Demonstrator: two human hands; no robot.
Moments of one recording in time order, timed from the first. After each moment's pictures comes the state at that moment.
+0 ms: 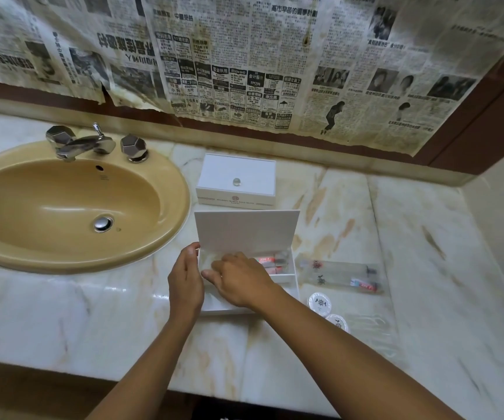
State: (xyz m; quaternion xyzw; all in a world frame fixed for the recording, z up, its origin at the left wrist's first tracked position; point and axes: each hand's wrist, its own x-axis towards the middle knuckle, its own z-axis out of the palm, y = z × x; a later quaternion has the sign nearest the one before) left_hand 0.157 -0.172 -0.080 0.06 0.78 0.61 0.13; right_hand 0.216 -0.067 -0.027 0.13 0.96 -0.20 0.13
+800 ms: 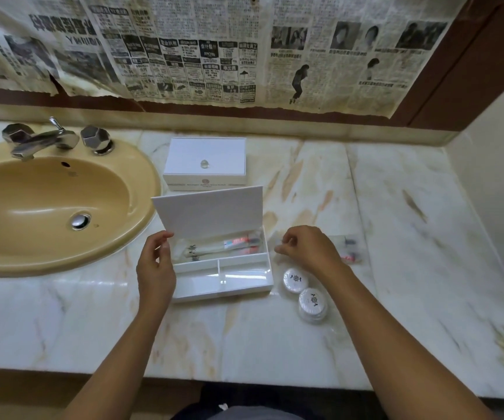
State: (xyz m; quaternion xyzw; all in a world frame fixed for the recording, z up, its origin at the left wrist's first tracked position) left_hand 0.158 -0.171 -0.085 0.13 0.81 0.57 0.07; right_hand 0.317 0.064 -0.043 0.39 0.86 -0.31 0.06
